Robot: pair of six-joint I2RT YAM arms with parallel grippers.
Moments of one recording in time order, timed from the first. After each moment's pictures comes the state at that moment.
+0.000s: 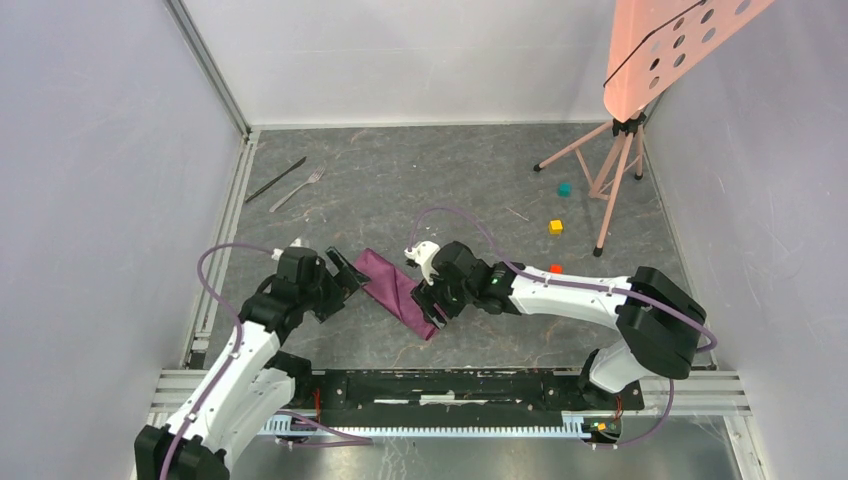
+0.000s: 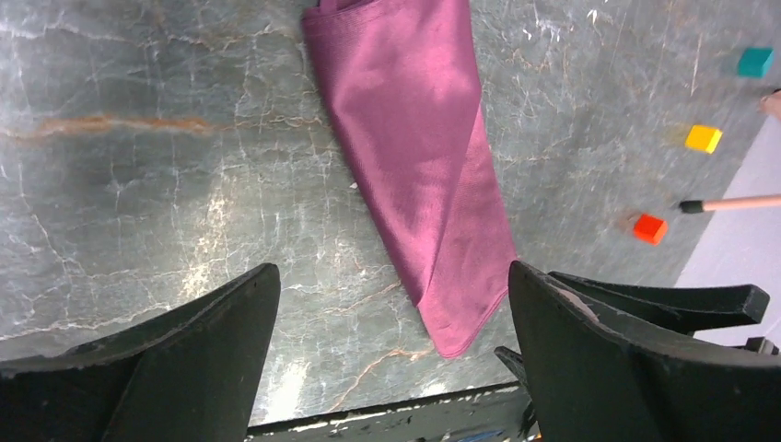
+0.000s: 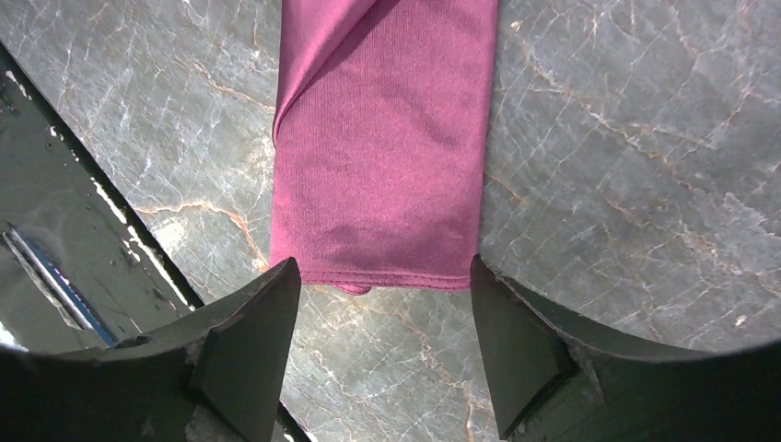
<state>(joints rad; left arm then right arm) -0.29 0.76 0.50 -0.59 0.10 -0.90 1.03 1.52 0.87 -0.22 -0.07 0.15</state>
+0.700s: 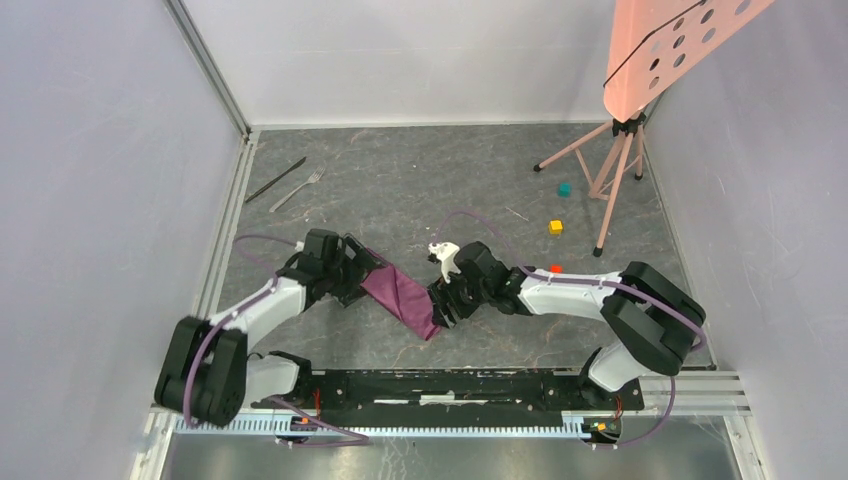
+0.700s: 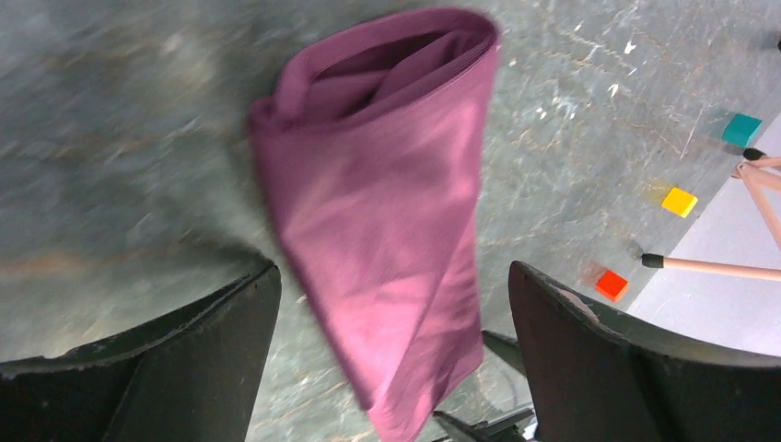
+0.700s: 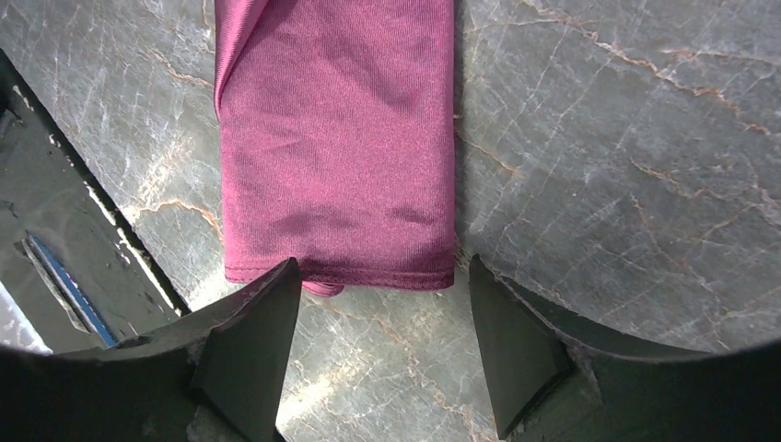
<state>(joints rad) -0.29 1.14 0.43 -0.18 0.14 -1.10 0.90 1.54 0.71 -0.02 -0.24 0.23</state>
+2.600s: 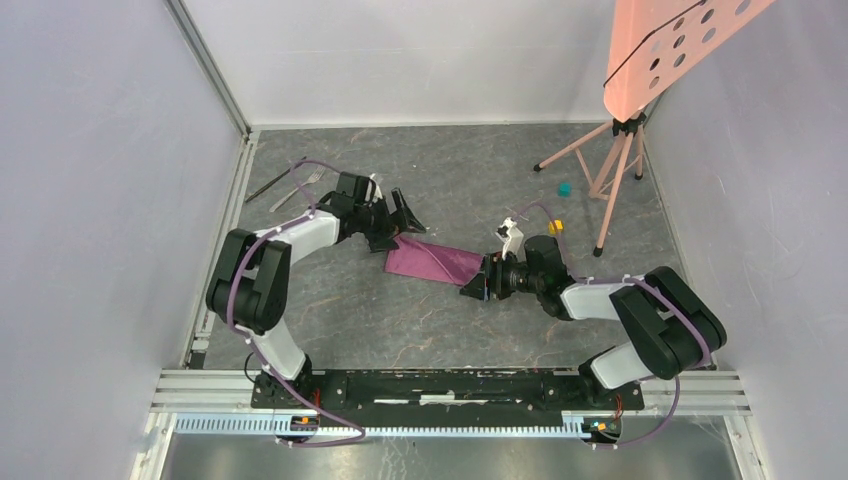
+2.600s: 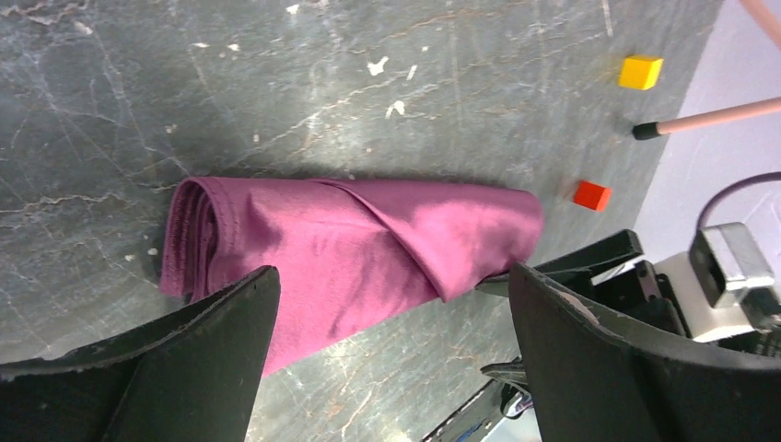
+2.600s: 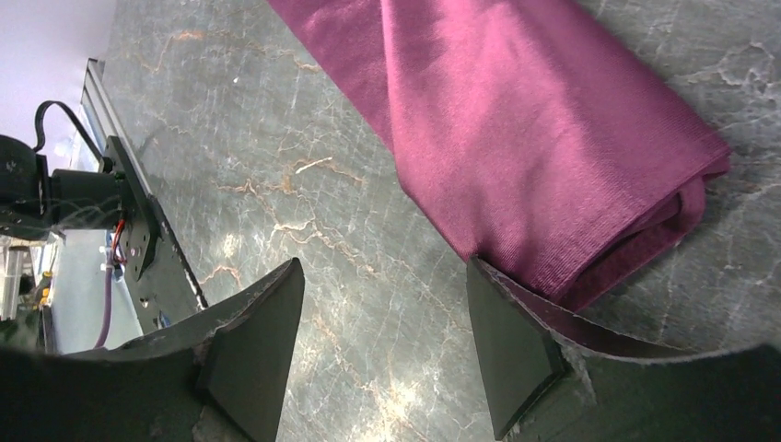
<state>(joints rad) -0.33 1.74 1.00 -0.16 0.47 -0.71 0.48 1.48 0.36 0.56 -0.57 0.49</state>
